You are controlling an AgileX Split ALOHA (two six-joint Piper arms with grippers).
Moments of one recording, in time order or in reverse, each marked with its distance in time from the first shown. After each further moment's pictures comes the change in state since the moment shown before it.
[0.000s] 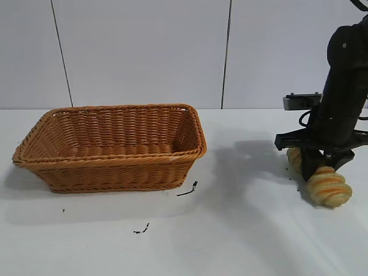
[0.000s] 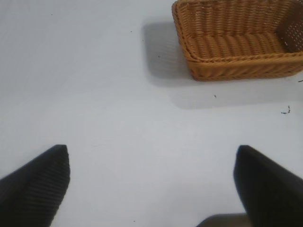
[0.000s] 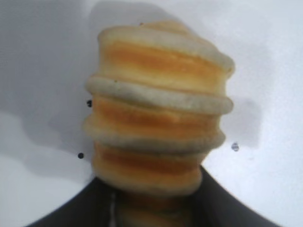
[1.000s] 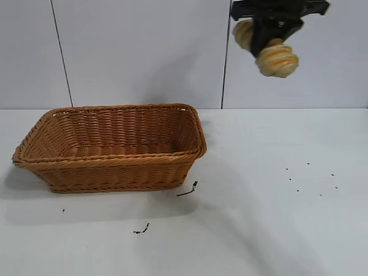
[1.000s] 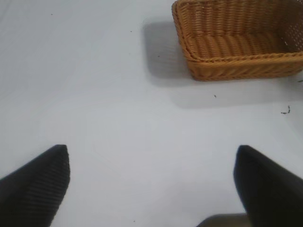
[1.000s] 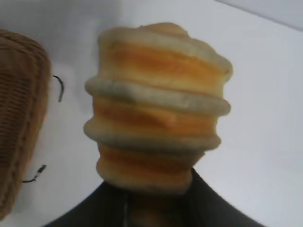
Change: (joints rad) left arm 0.000 0.000 0.000 0.000 0.000 0.000; right arm 0.386 0.306 -1.030 0.128 0.398 -0.350
